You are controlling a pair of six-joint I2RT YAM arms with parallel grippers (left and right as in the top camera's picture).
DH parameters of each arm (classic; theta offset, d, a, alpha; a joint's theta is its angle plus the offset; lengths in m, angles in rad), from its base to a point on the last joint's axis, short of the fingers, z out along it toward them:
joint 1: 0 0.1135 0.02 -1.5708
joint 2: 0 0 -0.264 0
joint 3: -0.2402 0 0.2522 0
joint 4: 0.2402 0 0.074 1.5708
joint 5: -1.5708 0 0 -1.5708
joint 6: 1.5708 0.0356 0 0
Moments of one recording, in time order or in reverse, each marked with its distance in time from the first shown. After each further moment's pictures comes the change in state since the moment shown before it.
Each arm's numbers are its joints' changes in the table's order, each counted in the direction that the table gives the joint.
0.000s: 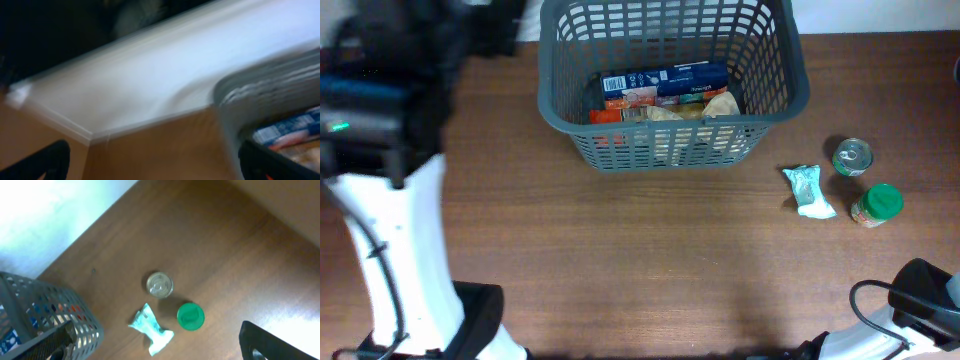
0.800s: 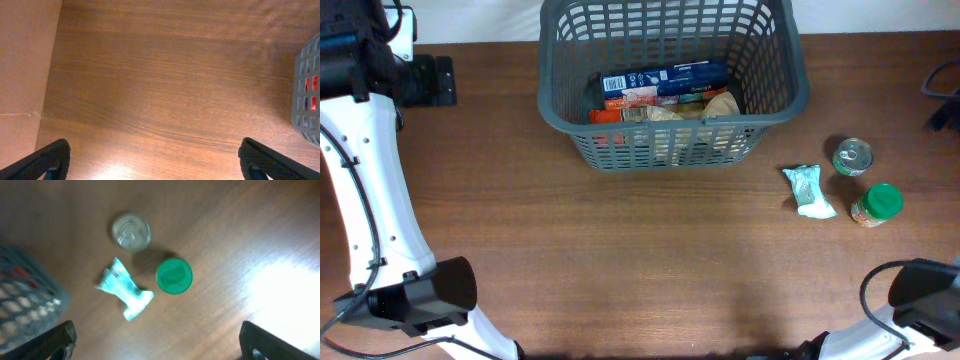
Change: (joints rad) left arm 0.324 0.083 0.346 0.154 -0.076 -0.154; right arm 0.005 0.002 0.444 -0.039 -0.031 -0.031
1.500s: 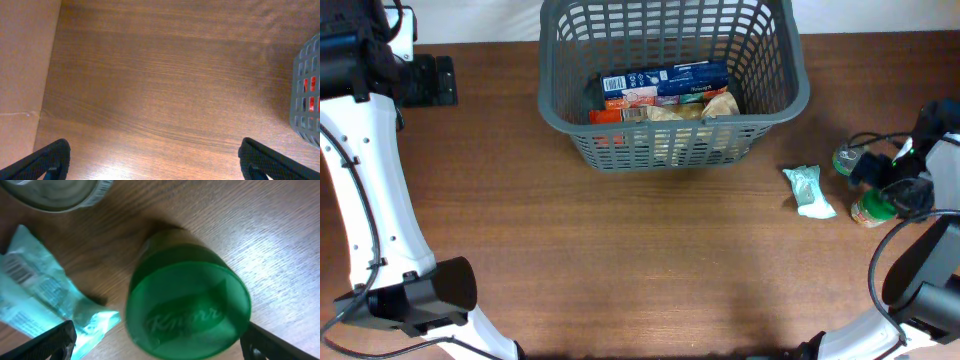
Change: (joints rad) left arm 0.000 0.000 0.000 0.000 -0.003 -0.006; right arm 0.085 0.009 0.756 -0.538 -0.094 -0.027
